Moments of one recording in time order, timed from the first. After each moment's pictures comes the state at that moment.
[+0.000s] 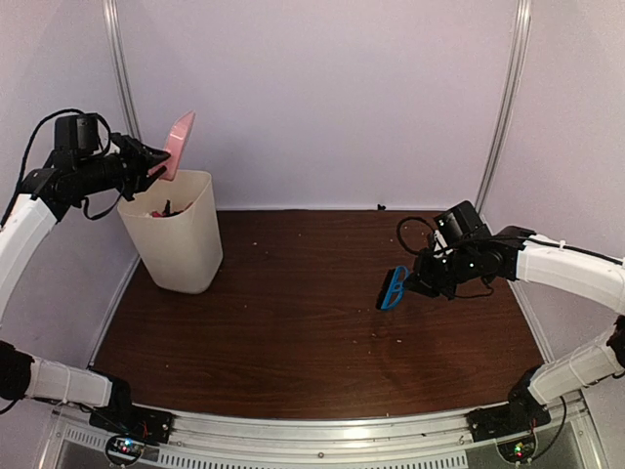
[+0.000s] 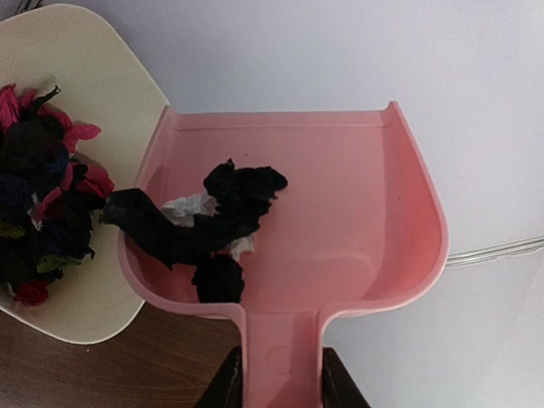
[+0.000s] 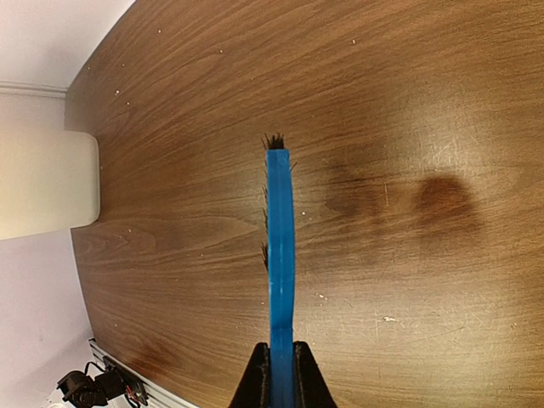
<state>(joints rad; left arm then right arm) -0.16 1.19 1.43 -0.56 0.28 -1.07 0.59 1.29 0.96 -0.55 -0.14 0.95</state>
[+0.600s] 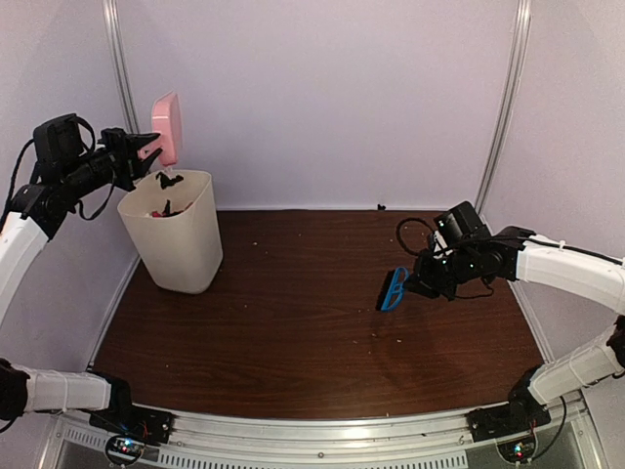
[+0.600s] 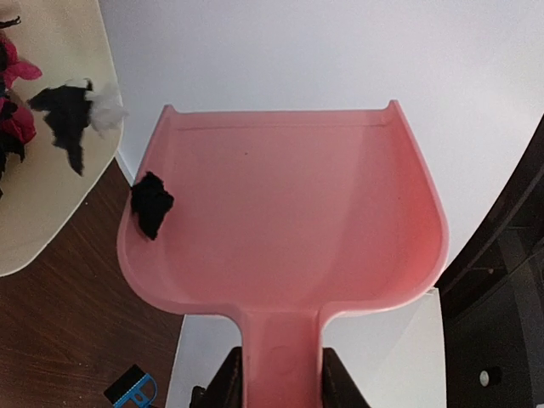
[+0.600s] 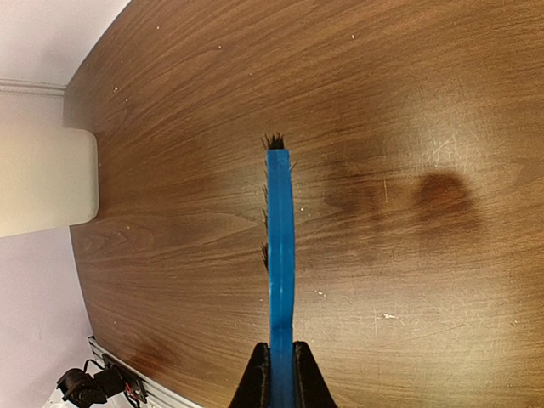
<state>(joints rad) -0.16 1.09 1.34 -0.33 0.31 -1.51 0.59 1.29 0.96 -0.55 -0.14 0.95</state>
